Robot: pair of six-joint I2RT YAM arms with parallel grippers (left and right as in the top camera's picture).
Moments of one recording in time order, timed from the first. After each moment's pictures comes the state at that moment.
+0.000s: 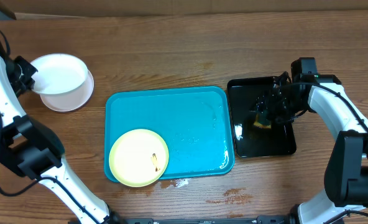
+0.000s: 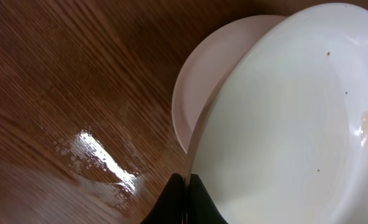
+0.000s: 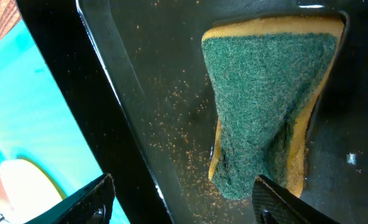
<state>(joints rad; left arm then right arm) 0.54 2.26 2.29 -1.43 -0.05 -0.39 -0.02 1.79 1.18 -0.86 -0.47 0.28</state>
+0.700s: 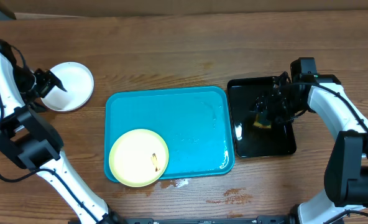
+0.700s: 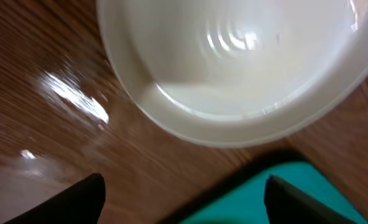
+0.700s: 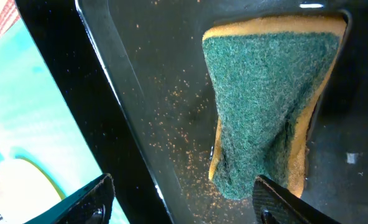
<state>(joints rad) 0.55 2.39 2.29 -1.60 0.22 -0.28 -0.02 1.79 1.18 -0.86 -0.47 0.28</state>
